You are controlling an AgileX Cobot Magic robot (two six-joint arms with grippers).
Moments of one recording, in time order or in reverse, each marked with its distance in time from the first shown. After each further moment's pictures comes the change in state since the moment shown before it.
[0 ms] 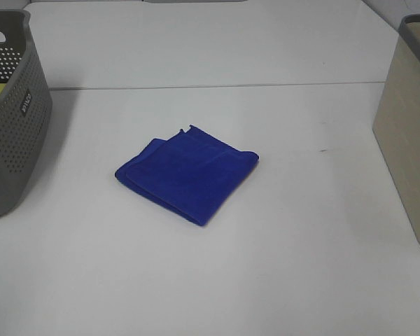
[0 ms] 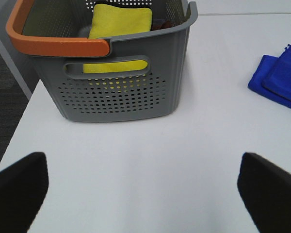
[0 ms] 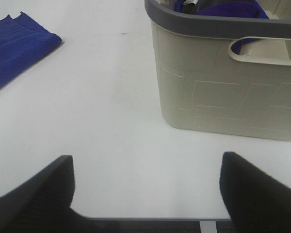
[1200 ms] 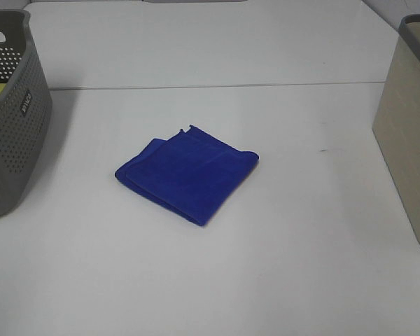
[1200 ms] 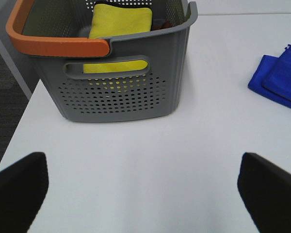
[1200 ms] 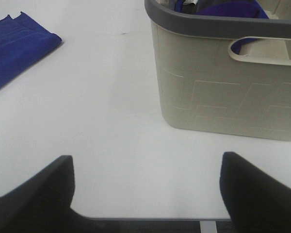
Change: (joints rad) left arm 0.000 0.000 0.000 0.000 0.000 0.000; right arm 0.000 0.000 0.000 0.000 0.000 0.000
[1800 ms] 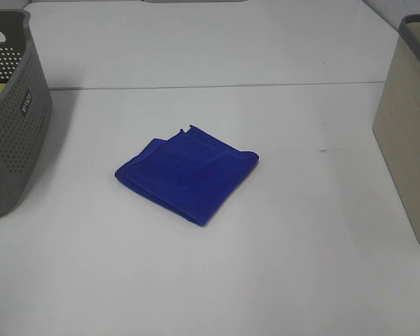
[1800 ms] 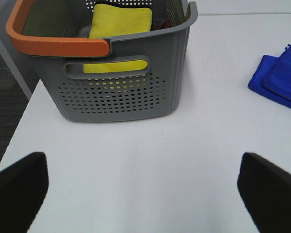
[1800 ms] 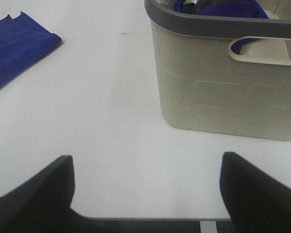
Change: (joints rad) left arm 0.000 0.000 0.000 0.000 0.000 0.000; right arm 0.000 0.000 0.000 0.000 0.000 0.000
